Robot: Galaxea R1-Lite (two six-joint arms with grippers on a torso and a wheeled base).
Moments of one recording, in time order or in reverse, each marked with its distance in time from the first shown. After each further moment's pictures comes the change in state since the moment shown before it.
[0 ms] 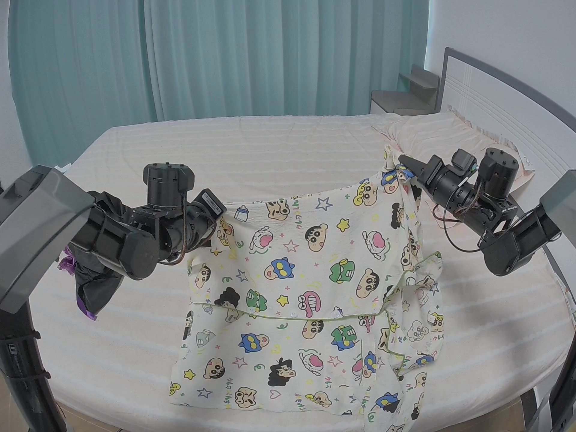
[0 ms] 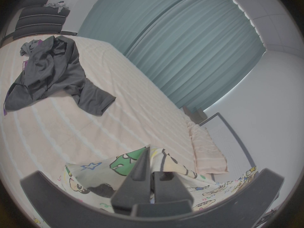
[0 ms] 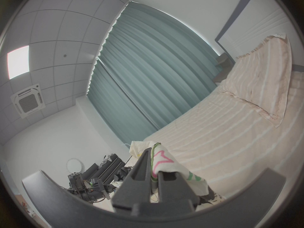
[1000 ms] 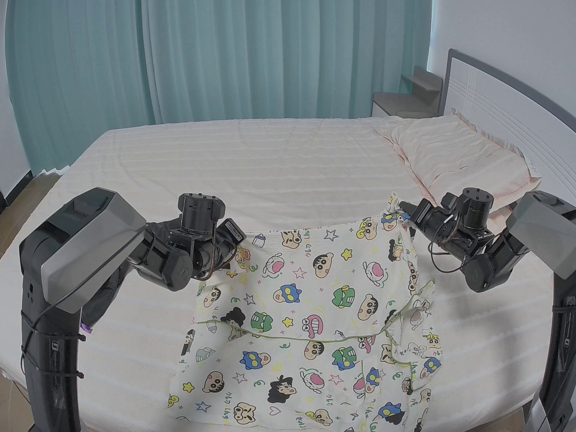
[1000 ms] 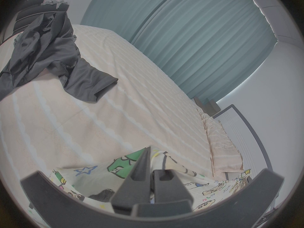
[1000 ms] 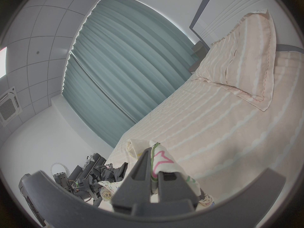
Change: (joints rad) left arm -0.009 0.254 -0.160 0.029 0.006 -0.008; right arm -0.076 0.251 -0.045 -0.001 -0.046 -0.001
